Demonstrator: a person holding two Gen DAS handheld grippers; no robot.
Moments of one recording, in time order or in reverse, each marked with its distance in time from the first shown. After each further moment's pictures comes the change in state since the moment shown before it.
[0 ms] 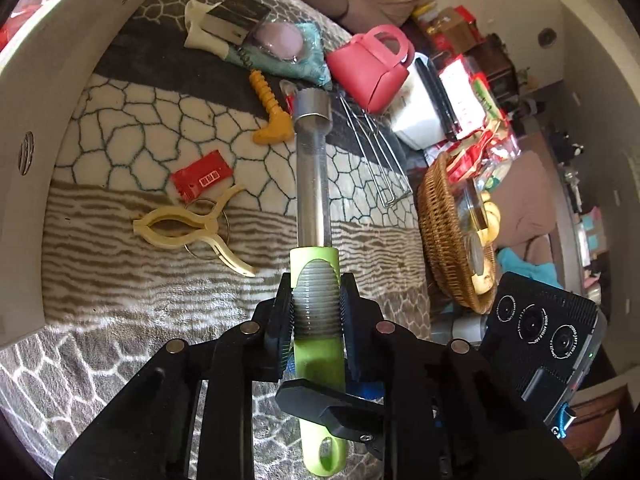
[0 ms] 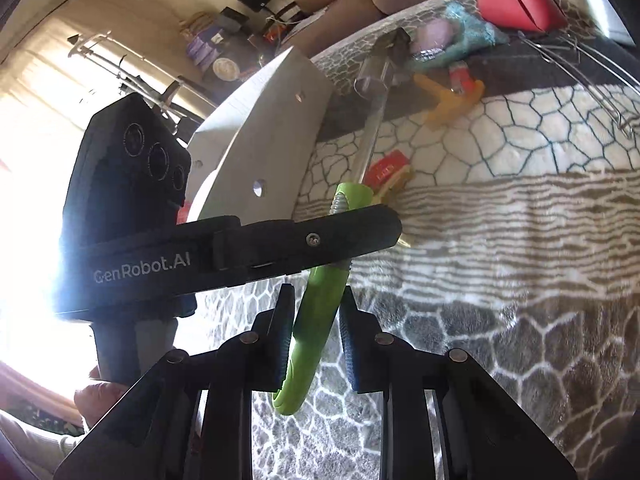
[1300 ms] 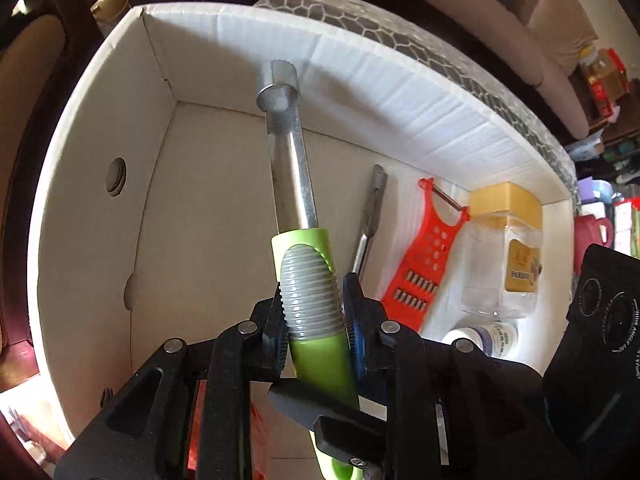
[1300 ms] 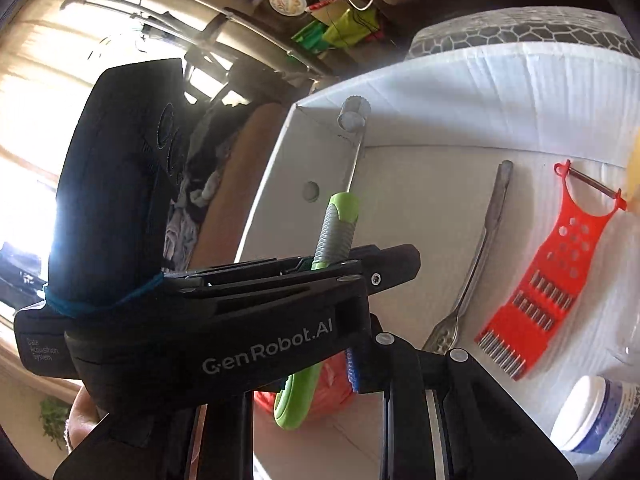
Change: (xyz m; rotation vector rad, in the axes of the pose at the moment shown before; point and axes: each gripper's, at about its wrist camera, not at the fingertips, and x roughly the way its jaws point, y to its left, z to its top) left arm -0.212 0.271 0.212 -0.188 0.049 0.557; right arm 0.353 0.227 0.182 -0.032 0.270 0.171
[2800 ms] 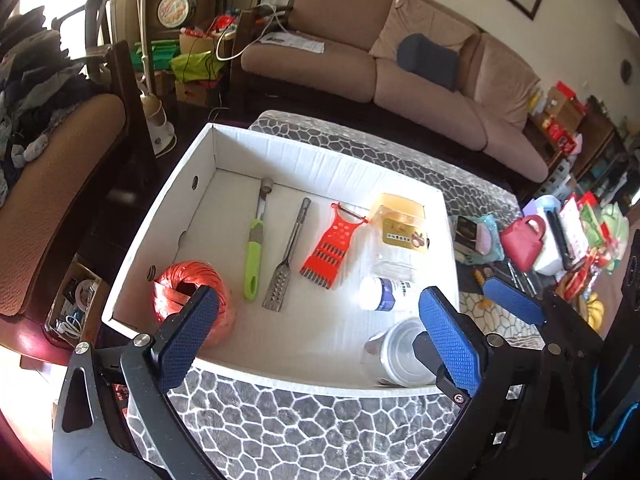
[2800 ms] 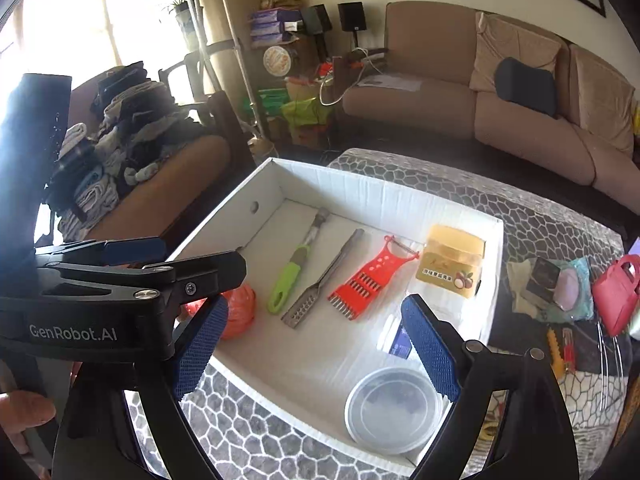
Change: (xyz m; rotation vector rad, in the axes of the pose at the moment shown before) left arm -0.178 -0.063 -0.197 0.048 -0.488 0.002; right arm -0.163 0.104 -0.124 -0.419 -0.305 -0.542
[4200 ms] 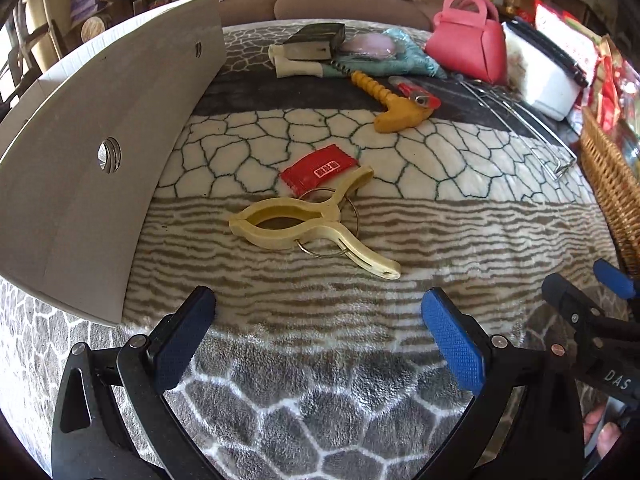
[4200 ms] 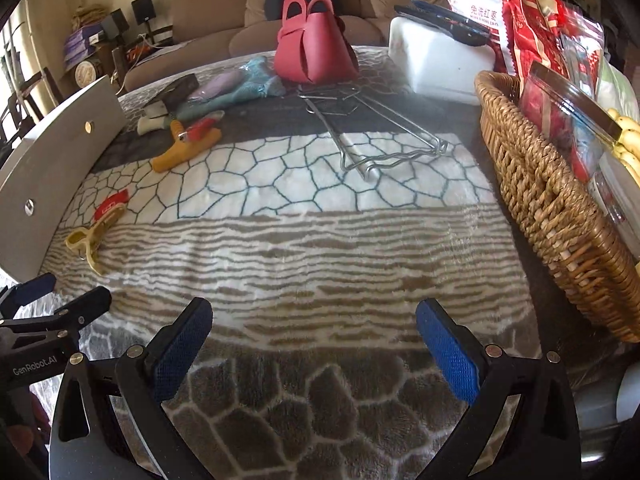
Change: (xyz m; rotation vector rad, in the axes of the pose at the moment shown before) left arm 0.212 -0.269 -0.222 0.252 0.082 0.090; right arm -0.080 -0.333 -0.289 0.367 0.083 -0.450
